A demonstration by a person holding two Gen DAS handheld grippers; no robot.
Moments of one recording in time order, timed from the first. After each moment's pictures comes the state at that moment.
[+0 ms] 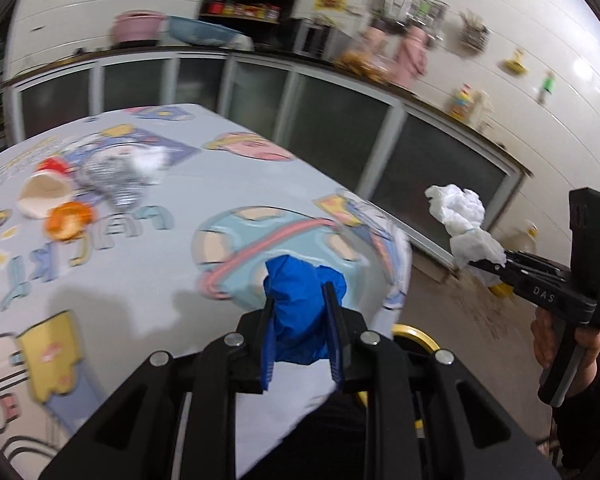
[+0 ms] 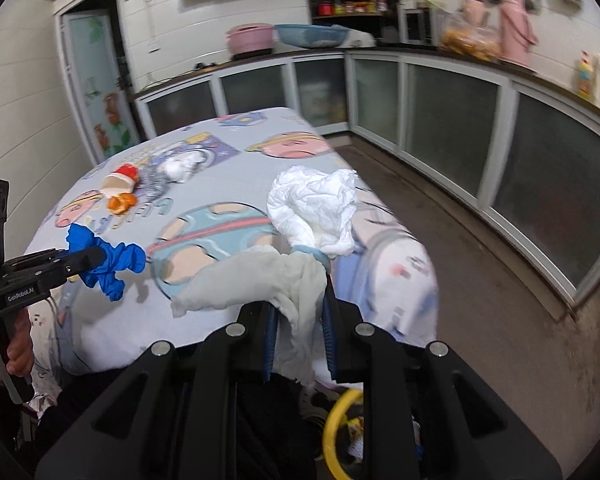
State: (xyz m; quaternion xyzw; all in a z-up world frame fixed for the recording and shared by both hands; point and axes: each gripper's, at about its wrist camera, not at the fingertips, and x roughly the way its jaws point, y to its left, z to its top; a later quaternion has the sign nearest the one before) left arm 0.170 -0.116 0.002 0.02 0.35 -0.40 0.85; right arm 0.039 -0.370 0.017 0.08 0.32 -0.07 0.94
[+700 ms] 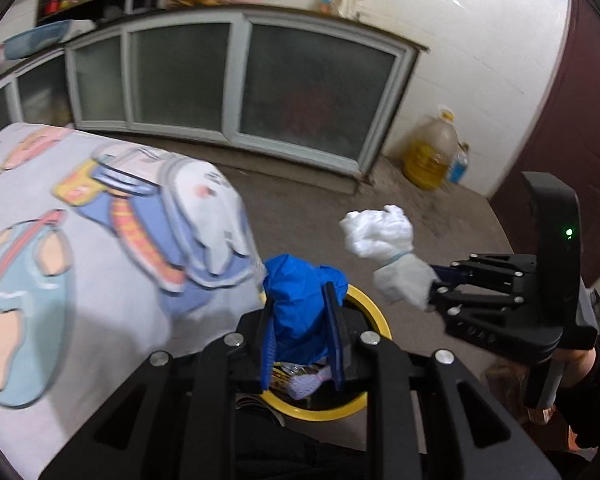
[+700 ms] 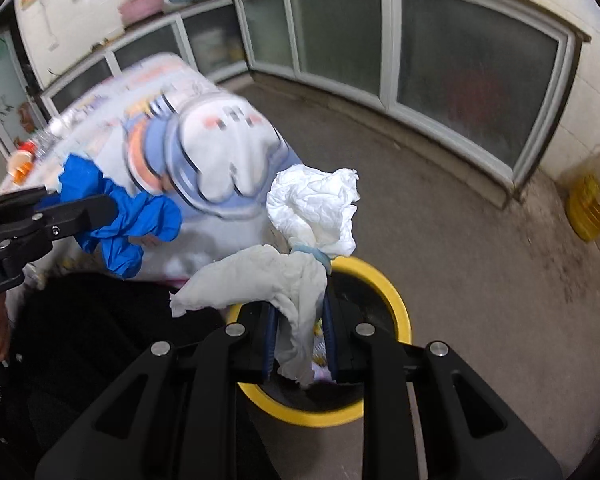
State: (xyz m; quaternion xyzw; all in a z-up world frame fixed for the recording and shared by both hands) left arm 0.092 -0.328 -0.066 0.17 0.38 -0.56 0.72; right arm -0.059 -0.468 -0.096 0.16 0.43 -0.20 0.87
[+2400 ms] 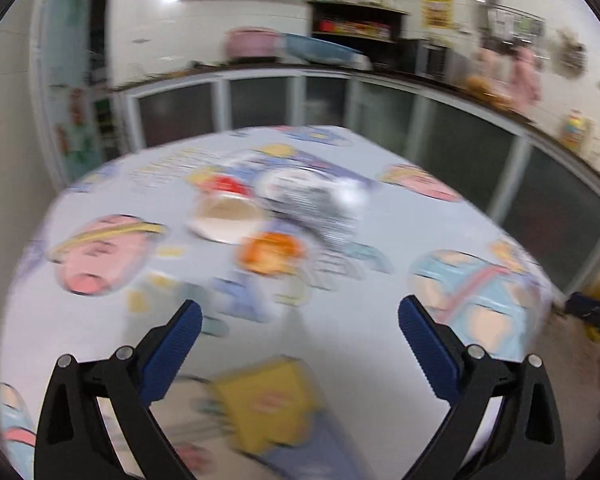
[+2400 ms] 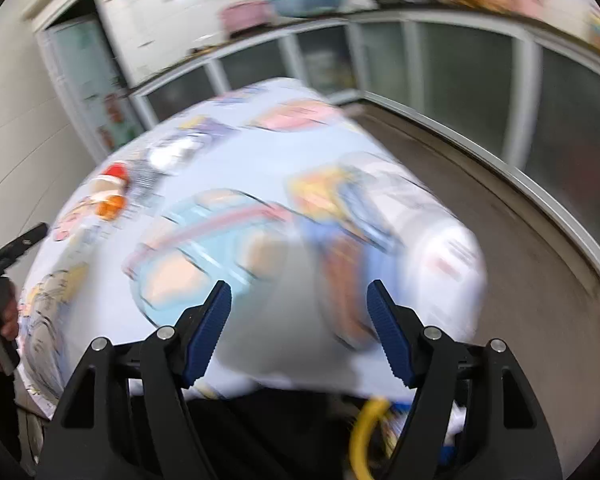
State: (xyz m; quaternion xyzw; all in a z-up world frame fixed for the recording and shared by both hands) left arm 0.266 0.013 0.019 0.05 0.33 -0.15 0.93; right arm 0.130 -0.369 -0.013 0.13 0.36 -0.01 0.92
